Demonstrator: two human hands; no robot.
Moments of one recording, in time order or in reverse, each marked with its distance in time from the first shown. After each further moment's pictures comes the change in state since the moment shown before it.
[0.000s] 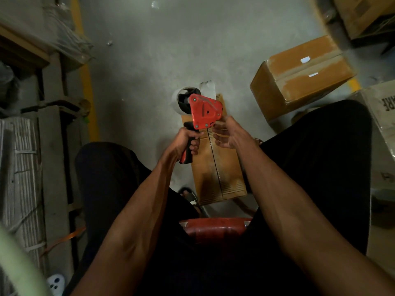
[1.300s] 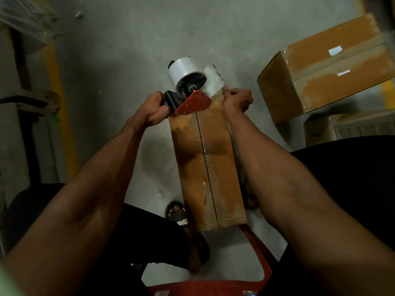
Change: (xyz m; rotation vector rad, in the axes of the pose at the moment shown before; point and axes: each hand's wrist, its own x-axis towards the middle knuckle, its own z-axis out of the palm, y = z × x) left_hand 0.131 0.125 -0.077 1.063 0.356 0.378; right_hand 0.156 -0.108 0.020 -0.223 0.624 -0.526
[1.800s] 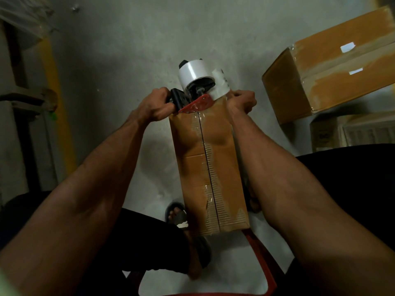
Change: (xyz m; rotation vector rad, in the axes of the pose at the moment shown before) left_hand 0.027 -0.006 -0.001 0.169 -0.079 0.010; right_hand 0.024 0.019 0.018 -0.029 0.017 0.054
